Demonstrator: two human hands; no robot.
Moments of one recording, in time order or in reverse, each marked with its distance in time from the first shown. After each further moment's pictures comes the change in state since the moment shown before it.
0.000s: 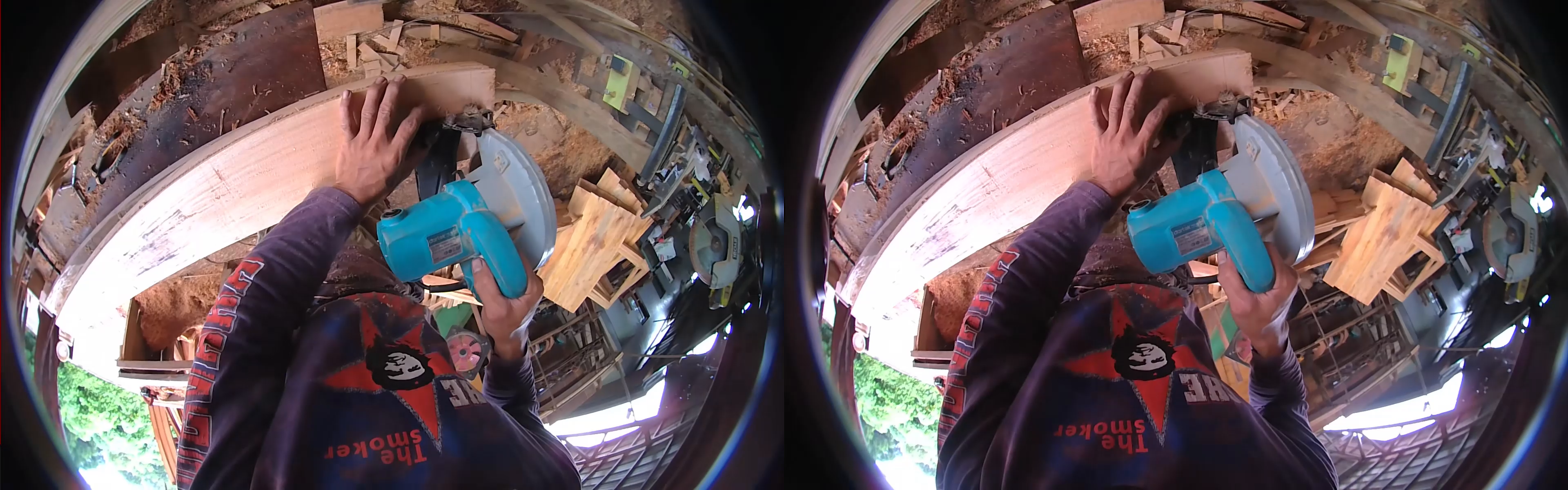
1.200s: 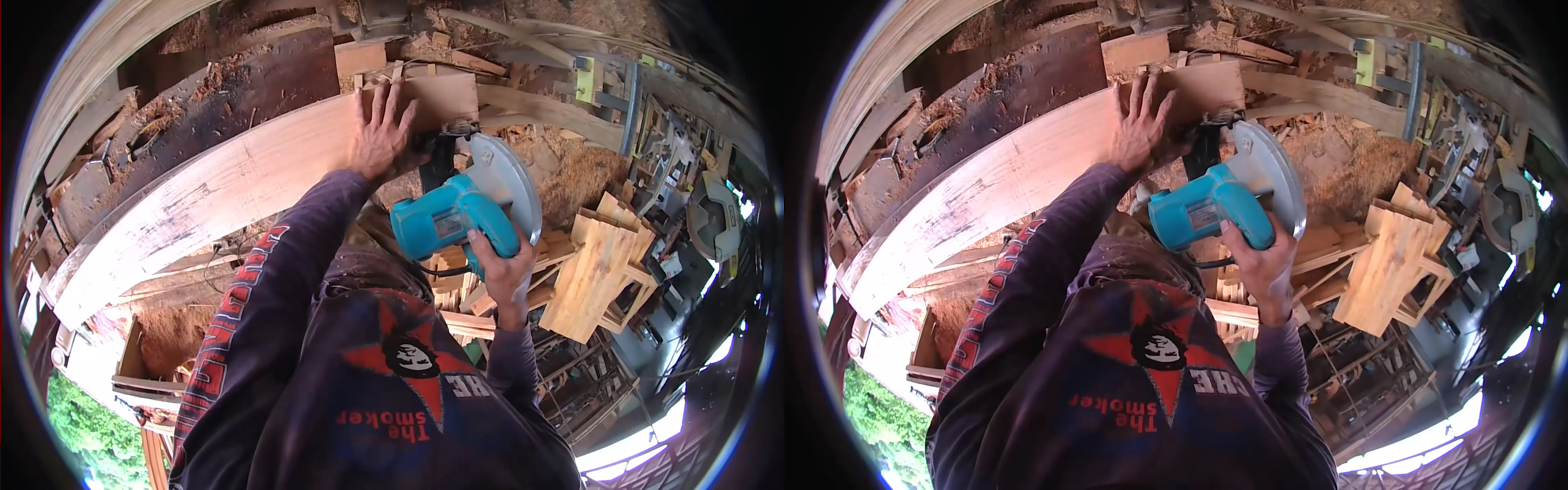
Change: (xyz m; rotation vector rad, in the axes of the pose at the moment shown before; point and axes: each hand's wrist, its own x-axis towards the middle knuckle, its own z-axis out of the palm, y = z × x) left_hand -0.005 0.004 -0.008 0.087 -0.129 0.035; right_hand -0.028 0.023 -0.005 0.184 -0.006 0.072
